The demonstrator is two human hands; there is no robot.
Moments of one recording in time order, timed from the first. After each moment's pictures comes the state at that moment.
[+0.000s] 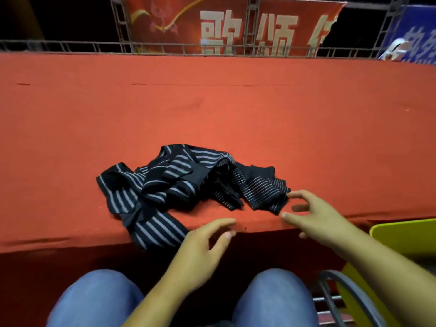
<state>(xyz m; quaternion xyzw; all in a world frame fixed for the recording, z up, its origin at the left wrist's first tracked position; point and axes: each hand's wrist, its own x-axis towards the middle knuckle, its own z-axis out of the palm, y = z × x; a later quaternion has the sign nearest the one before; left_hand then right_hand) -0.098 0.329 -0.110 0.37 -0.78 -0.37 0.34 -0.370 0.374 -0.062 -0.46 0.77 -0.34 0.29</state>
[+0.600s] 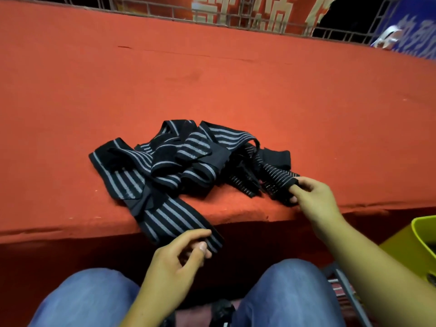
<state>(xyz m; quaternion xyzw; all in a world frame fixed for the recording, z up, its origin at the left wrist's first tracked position) -0.013 0.316 -0.159 0.44 -0.68 -0.46 0.36 -0.338 0.301 -0.123 -0.38 0.72 -0.53 0.22</state>
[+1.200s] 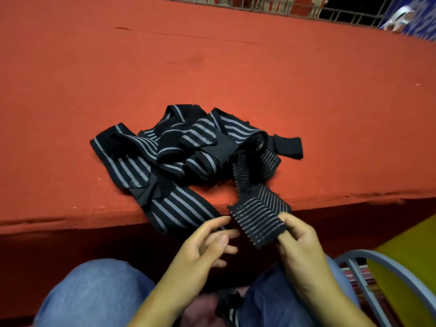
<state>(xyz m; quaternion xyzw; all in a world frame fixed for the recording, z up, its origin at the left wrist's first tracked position) -0.023 0.311 -0.171 0.35 -0.58 -0.69 0.28 -0.226 0.372 -0.157 -0.43 0.58 -0.61 0.33</state>
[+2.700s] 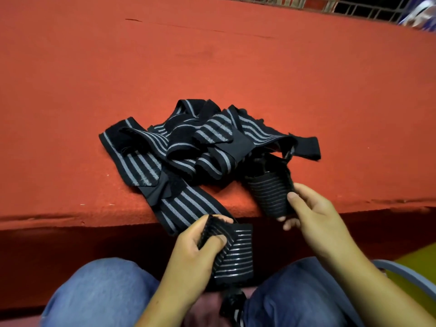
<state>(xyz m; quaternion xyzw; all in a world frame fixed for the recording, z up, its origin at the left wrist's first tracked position) -0.023 0.305 -0.155 0.38 -0.52 -0.64 0.41 -0.251 0.328 -0.126 -0.43 0.66 -0.52 0.34</state>
